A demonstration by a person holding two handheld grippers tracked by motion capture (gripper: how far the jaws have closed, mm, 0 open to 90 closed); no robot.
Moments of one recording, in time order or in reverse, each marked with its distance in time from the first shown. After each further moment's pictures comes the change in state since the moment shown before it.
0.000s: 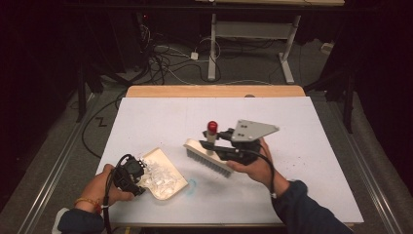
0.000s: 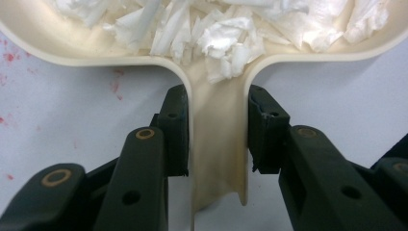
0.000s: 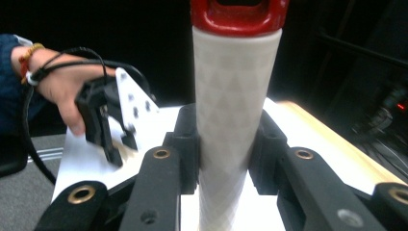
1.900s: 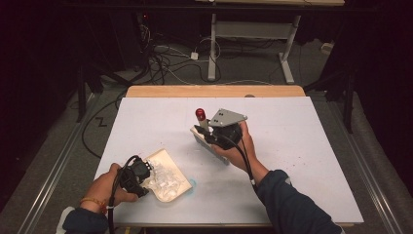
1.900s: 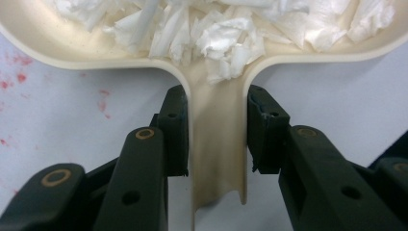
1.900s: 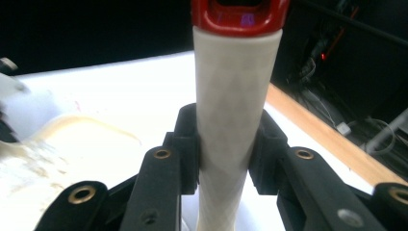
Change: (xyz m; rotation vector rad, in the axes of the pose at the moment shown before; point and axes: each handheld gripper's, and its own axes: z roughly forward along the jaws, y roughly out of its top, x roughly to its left) left arm -0.016 0.012 0.000 0.042 0.038 0.052; right arm -0.029 -0.015 0.068 0.188 -0.261 0.009
